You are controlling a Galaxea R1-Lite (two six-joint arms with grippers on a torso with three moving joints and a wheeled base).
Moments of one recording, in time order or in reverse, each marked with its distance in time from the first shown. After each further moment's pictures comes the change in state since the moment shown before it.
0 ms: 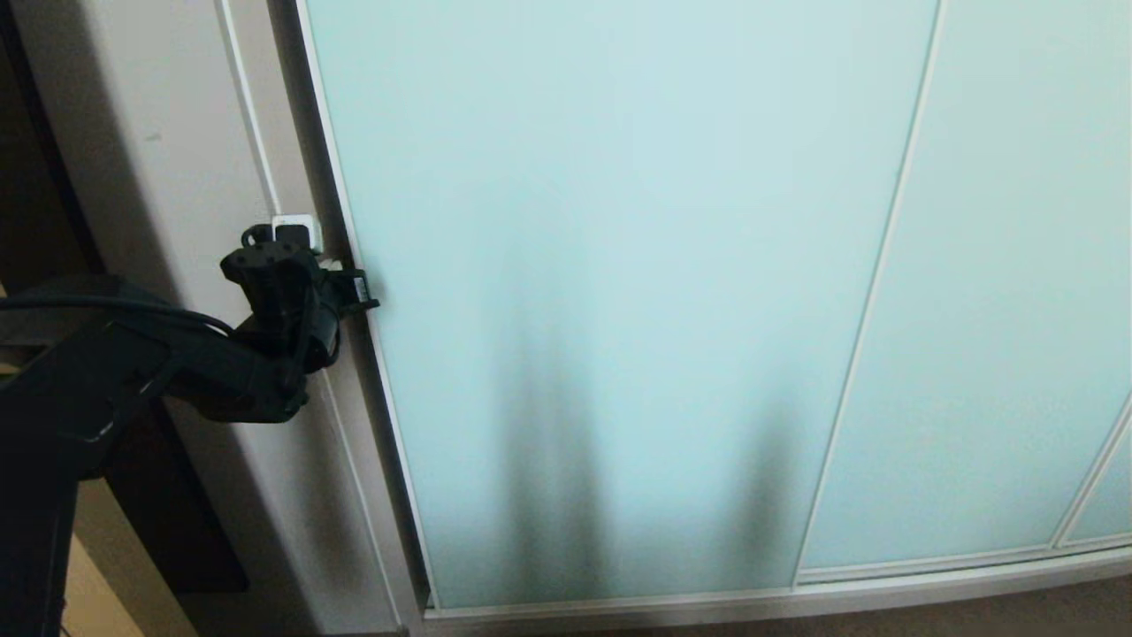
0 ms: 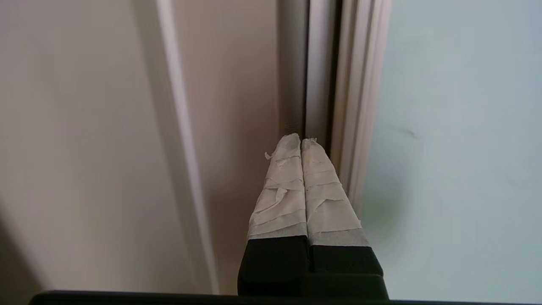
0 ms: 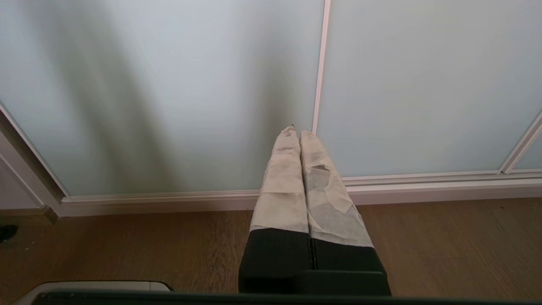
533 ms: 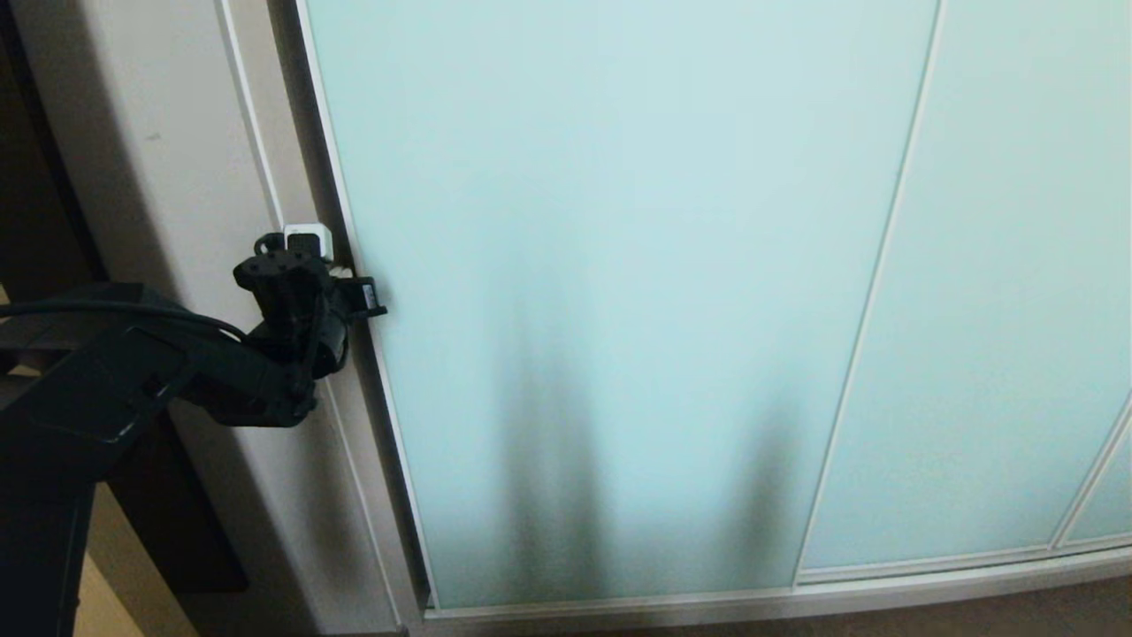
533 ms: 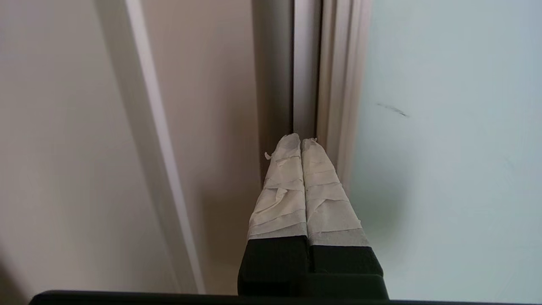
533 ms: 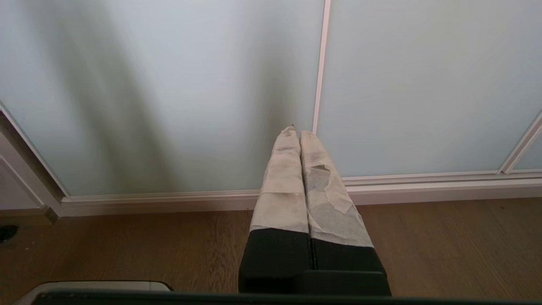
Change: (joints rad) left arm -0.009 0.029 -0.011 -0.003 -0.016 -0.003; right arm 0.000 0.000 0.000 0.000 0.000 0.000
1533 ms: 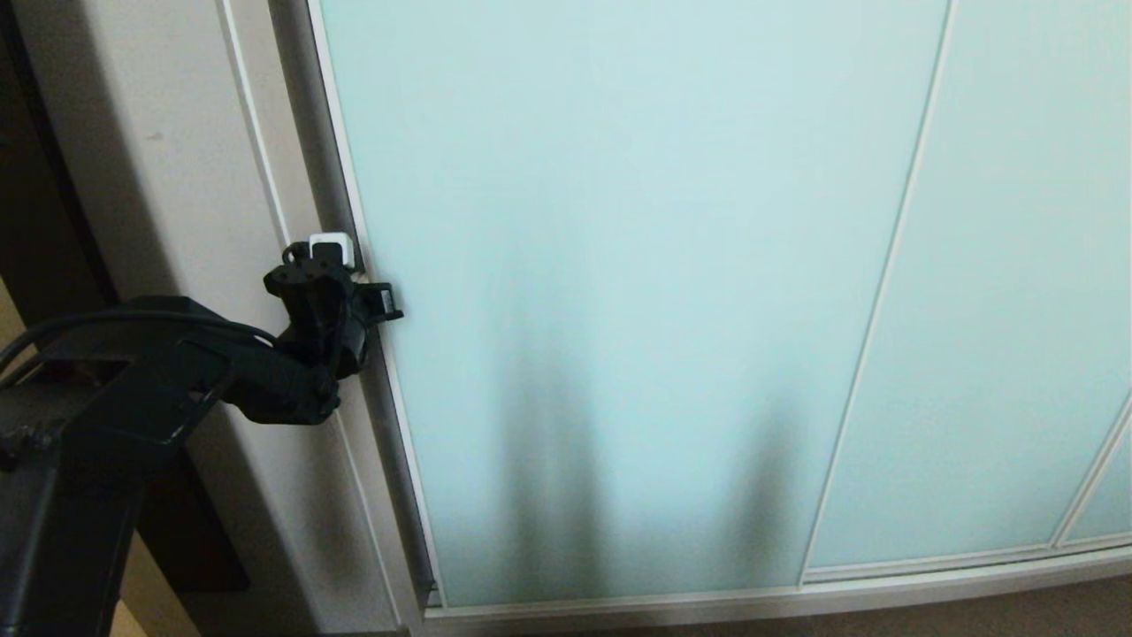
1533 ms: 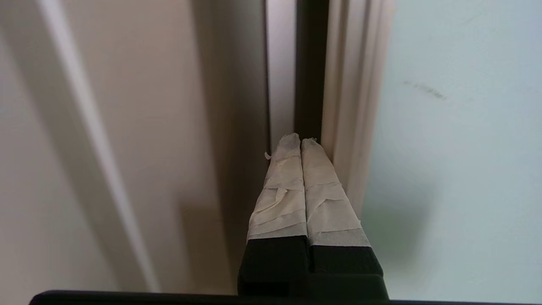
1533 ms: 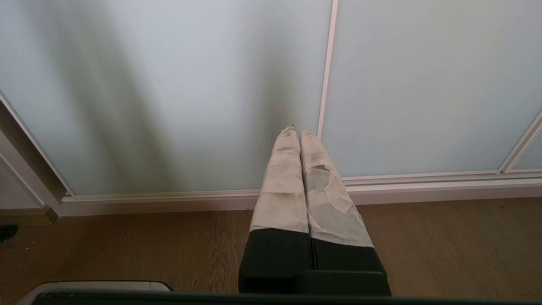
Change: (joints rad) left arm -0.027 0.099 -0.121 0.018 -0.004 0.000; right arm 0.000 0.000 0.000 0.000 0.000 0.000
